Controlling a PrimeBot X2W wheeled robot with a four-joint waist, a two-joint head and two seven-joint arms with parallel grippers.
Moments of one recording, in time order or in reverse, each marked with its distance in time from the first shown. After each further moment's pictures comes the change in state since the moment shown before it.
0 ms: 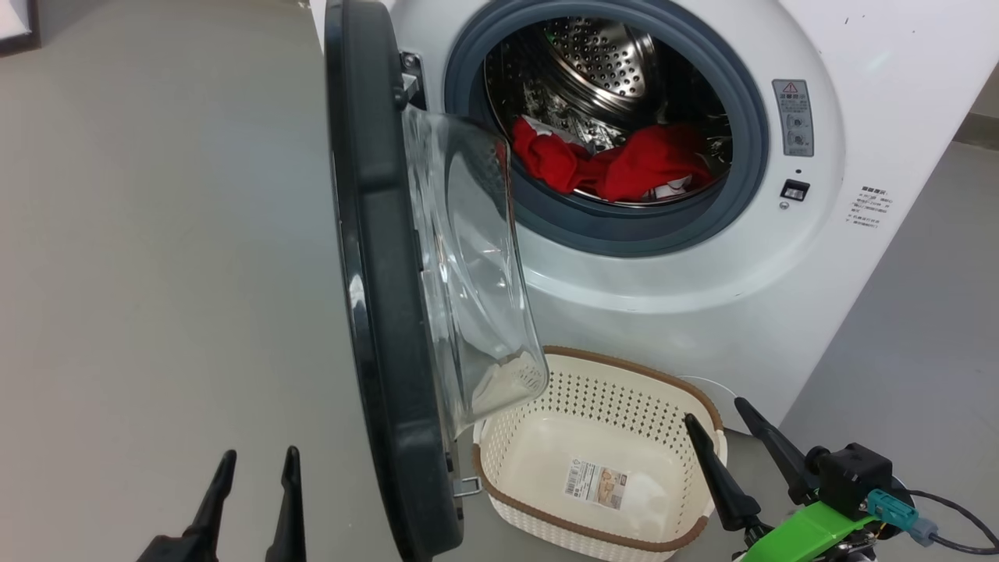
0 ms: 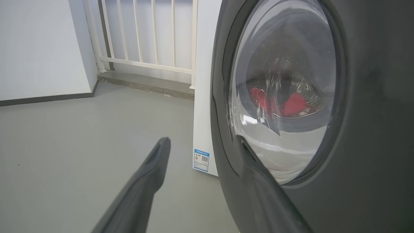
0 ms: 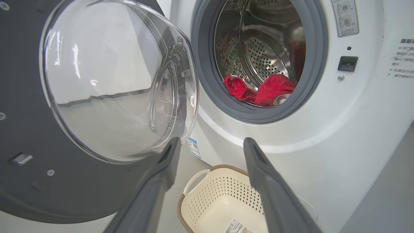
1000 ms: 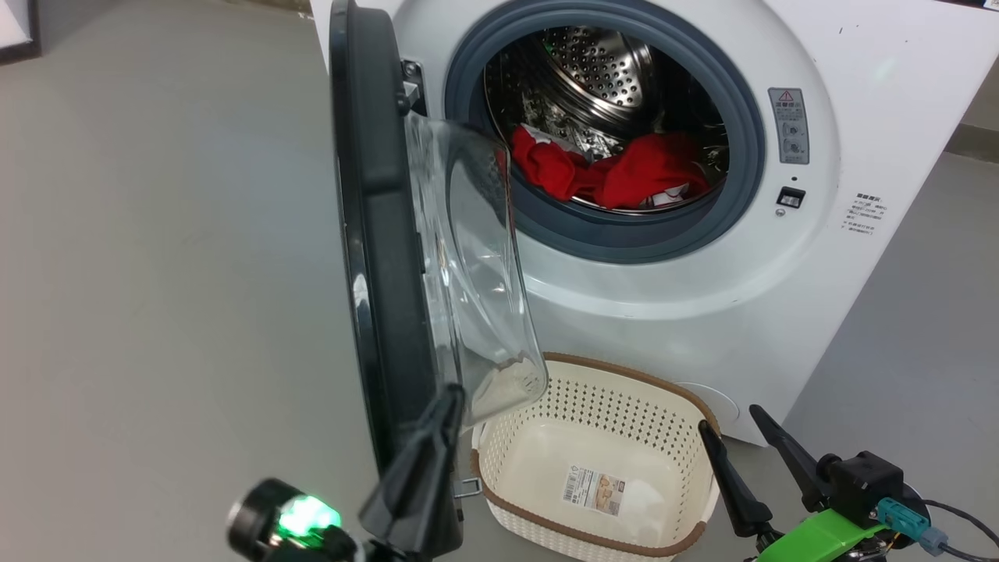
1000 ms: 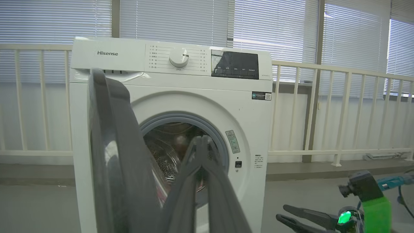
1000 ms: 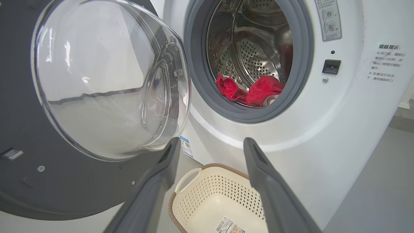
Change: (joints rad) left arm -0.008 0.007 -0.339 -0.497 0.024 -0.033 0.038; right arm 0.025 0.005 -0.041 -0.004 -0.035 0.000 0.000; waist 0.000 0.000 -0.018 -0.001
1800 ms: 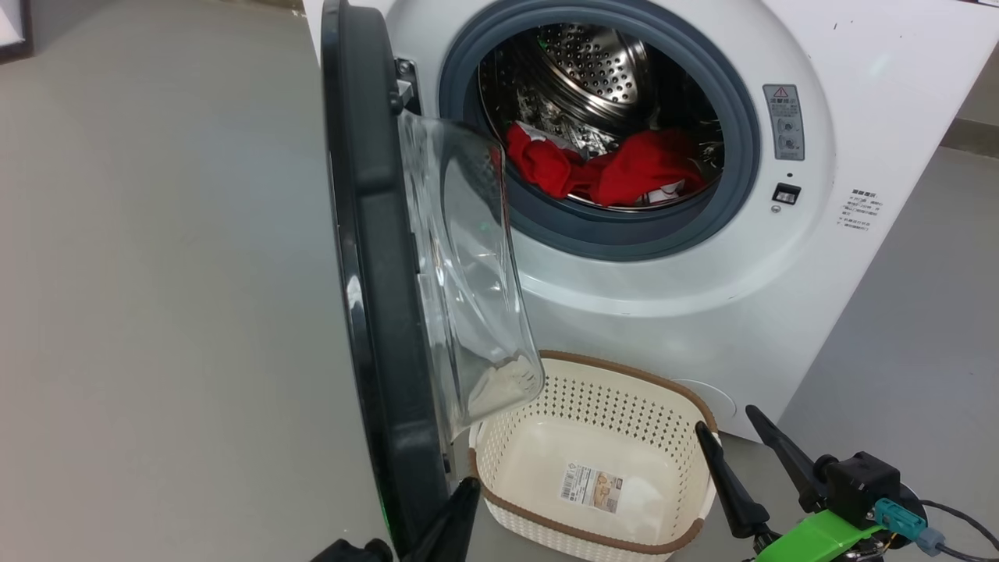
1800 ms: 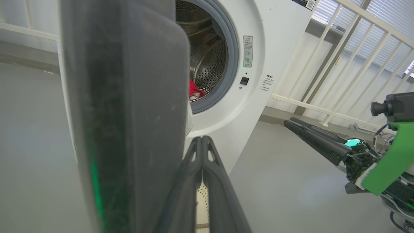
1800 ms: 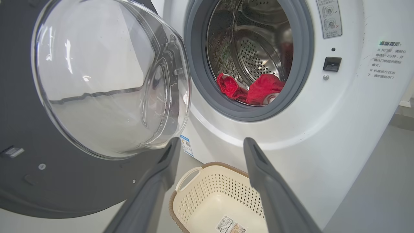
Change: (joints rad) left arm 0.024 0.012 -0.105 0.337 -0.217 0.020 0.064; right arm 0.000 0.000 0.007 0.000 0.000 0.000 0.000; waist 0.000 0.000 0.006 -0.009
